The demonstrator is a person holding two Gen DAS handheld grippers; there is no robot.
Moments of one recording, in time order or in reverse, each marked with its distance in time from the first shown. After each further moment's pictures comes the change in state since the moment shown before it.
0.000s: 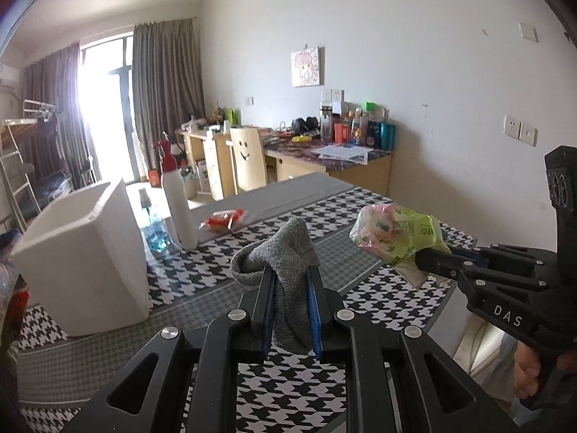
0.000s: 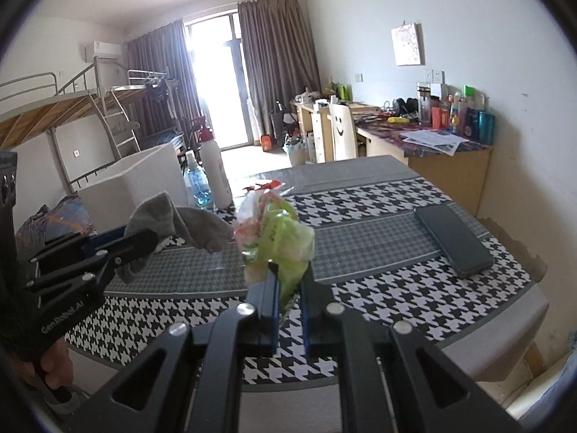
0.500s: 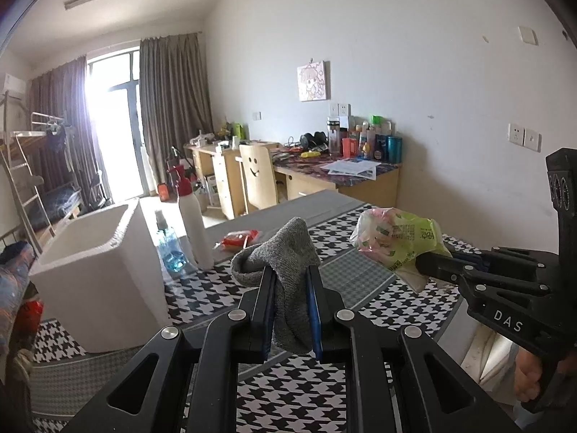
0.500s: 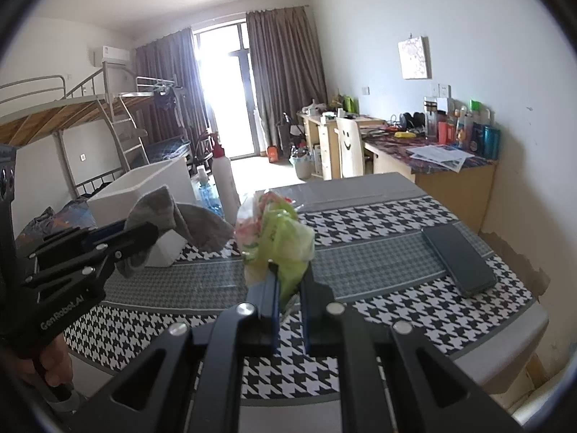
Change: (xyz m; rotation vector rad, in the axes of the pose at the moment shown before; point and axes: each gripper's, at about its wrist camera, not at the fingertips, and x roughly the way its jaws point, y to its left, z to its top) left arm -0.013 0.009 0.010 0.011 -0.053 0.040; right arm -0.005 0.011 0.015 -0.021 -0.048 0.021
